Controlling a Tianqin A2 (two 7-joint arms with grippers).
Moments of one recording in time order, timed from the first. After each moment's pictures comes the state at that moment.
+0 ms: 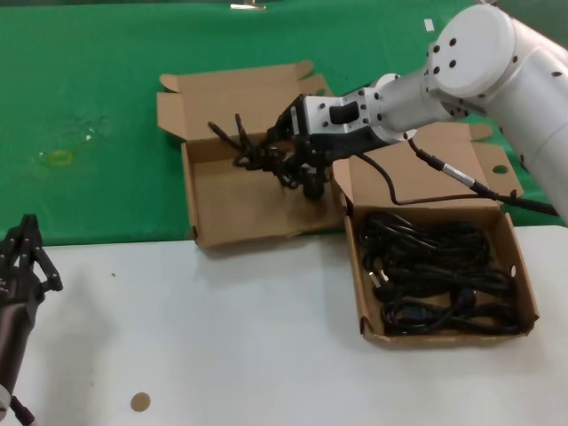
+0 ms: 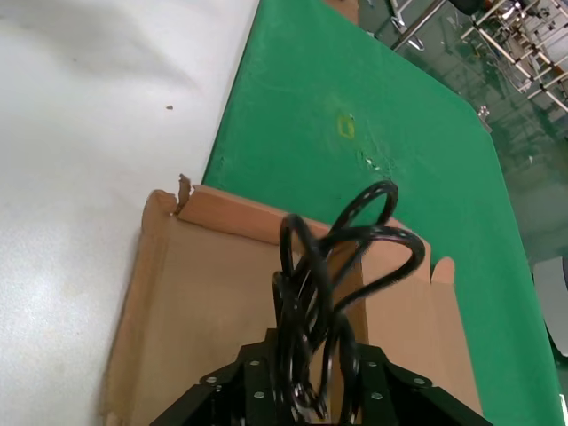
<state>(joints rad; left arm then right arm) 0.00 -0.30 1.60 -1.60 -1.80 0.00 0.00 1.24 0.22 -2.22 0.67 1.23 -0.95 -0.24</state>
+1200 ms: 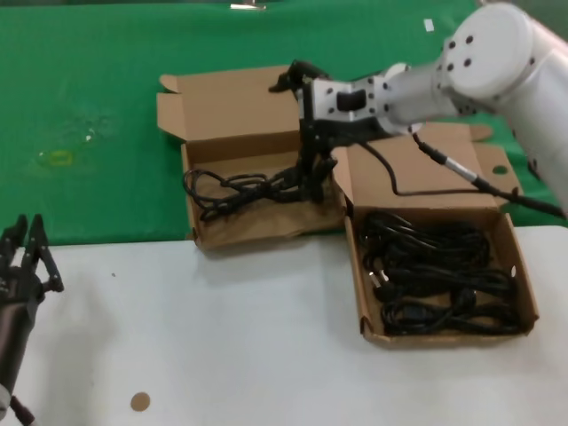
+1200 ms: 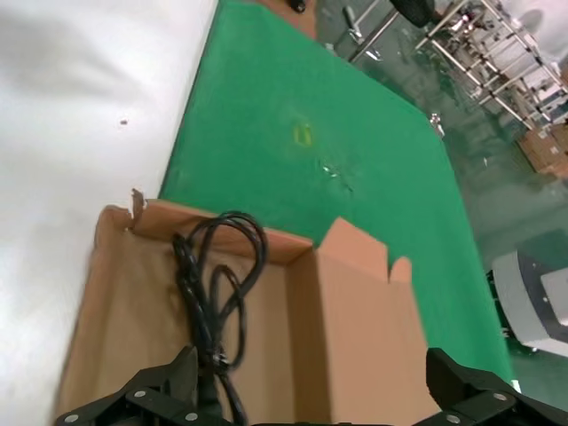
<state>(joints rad) 0.00 -0.30 1.60 -1.60 -1.80 0.00 0.00 1.21 0.25 -2.18 0.73 1.25 -0.91 -0.21</state>
